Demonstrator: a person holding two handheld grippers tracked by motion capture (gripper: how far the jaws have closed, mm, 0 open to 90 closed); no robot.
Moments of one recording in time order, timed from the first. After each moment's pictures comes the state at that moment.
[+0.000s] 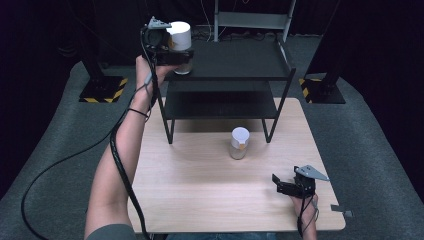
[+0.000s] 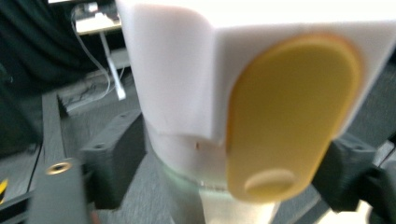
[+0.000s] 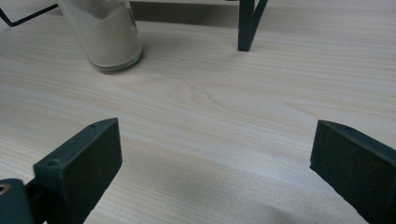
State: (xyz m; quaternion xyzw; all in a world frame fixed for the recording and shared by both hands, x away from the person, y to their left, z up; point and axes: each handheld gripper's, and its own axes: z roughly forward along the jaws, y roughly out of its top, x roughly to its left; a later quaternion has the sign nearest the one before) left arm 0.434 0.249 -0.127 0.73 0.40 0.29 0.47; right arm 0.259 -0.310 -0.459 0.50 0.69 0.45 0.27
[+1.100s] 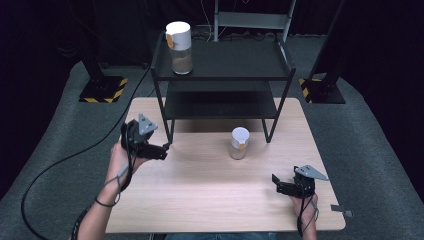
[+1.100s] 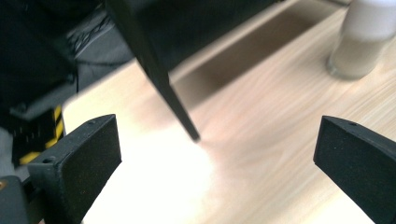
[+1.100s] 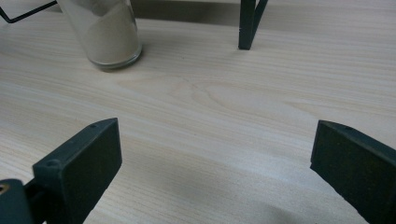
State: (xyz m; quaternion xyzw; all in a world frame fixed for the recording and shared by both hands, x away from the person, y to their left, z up) left arm 0.294 0.277 -0.293 0.80 0.41 0.30 0.32; right arm 0.259 -0.308 -0.458 0.50 0.69 0.45 0.27
